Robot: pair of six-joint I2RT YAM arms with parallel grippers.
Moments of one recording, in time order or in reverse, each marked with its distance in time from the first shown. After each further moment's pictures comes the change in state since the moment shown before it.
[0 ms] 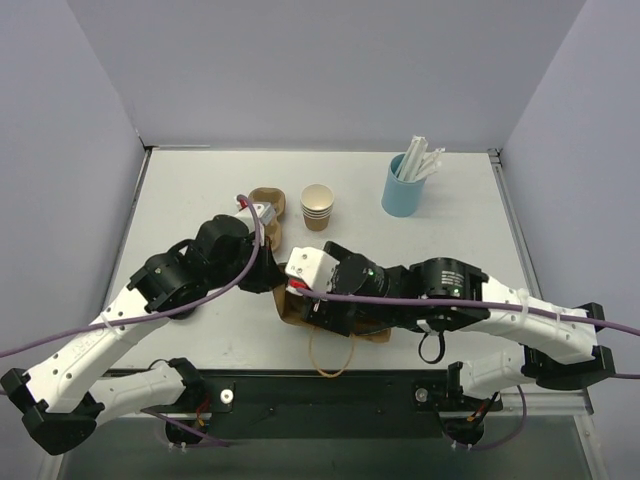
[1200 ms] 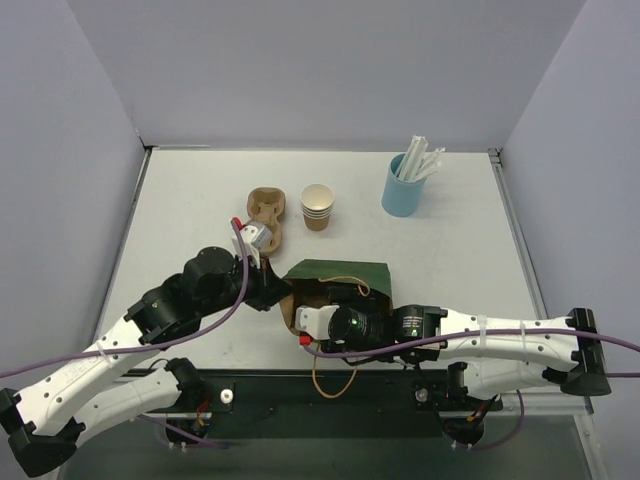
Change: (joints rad) left arm -0.049 -0.222 -0.334 0.361 0.047 0.030; right arm 0.009 -0.158 -0.732 0.385 0.208 -0.311
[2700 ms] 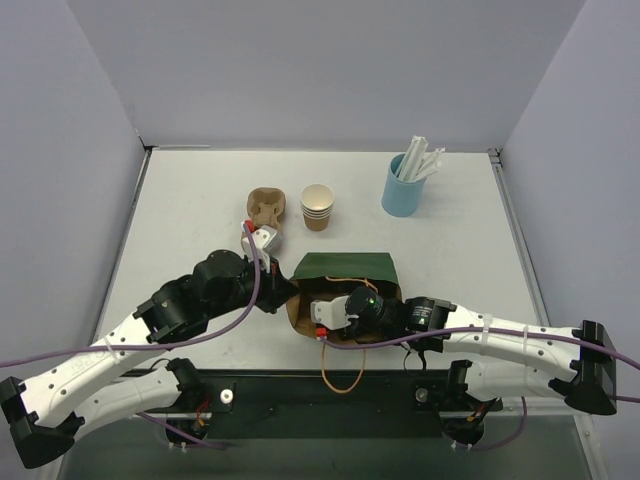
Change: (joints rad) left arm -0.066 0.029 -0.022 0.064 -0.048 0.078; right arm -0.208 -0.082 -0.186 0.174 -0.100 -0.332
